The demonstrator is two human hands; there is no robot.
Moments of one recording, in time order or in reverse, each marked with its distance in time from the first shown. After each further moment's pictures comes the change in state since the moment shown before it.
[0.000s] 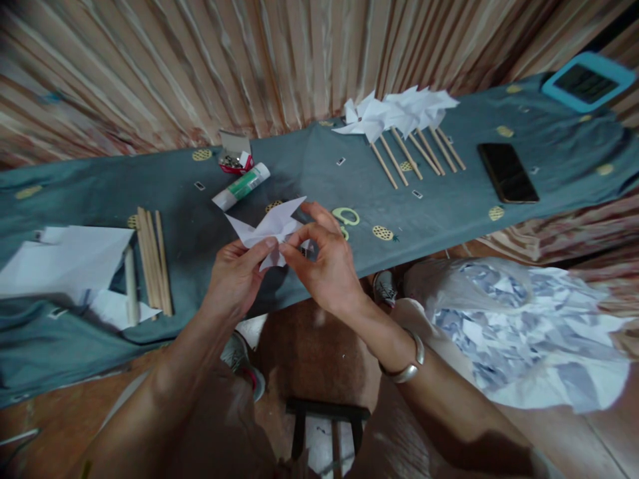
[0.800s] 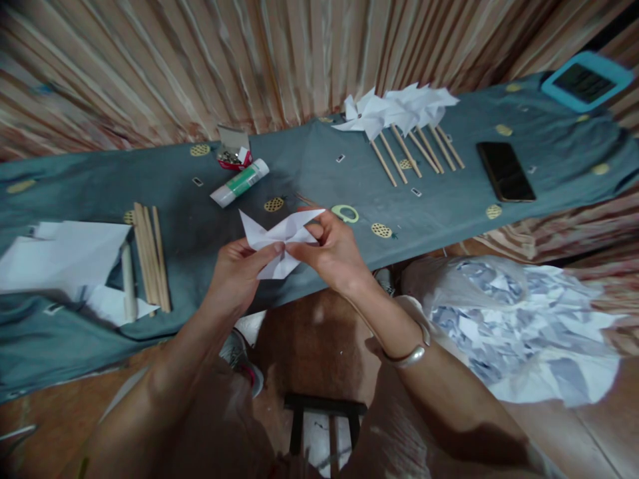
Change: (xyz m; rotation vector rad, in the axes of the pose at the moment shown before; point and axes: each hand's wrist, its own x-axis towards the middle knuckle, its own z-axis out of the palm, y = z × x) left_hand -0.002 -0.003 -0.001 0.132 -0.011 -0.023; right_hand 0.013 -0.005 -0.005 0.670 -0.145 0.499
